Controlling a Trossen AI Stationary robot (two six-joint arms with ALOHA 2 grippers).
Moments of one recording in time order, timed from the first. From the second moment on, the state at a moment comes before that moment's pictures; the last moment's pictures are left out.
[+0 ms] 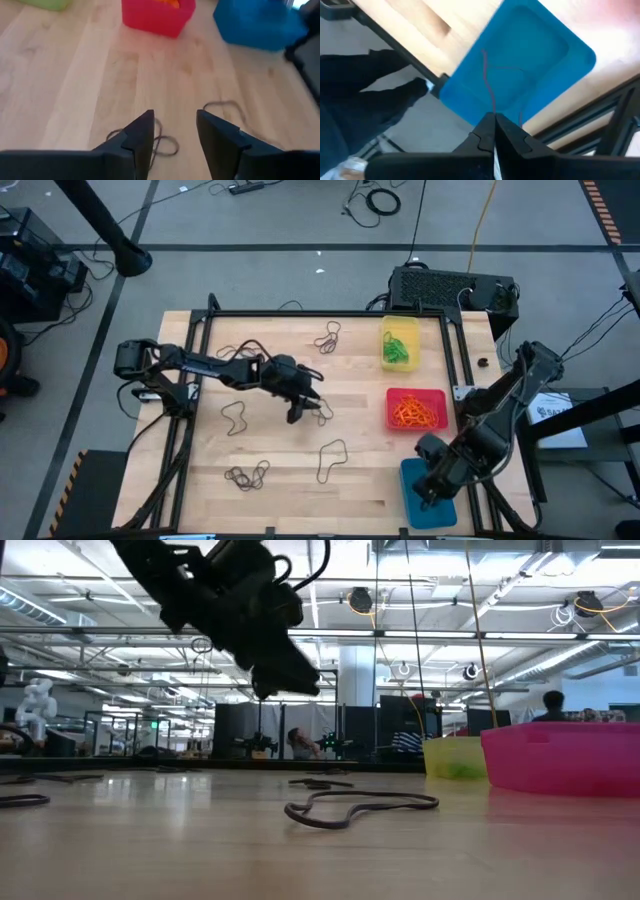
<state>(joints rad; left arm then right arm) 0.10 1.58 0.80 0.18 0.29 -0.16 0.80 1.43 1.35 -1.21 -0.15 1.69</state>
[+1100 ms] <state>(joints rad) -0.13 1.36 0.94 -0.10 -0.04 -0.85 0.87 1.43 1.21 -1.14 -0.05 1.29</state>
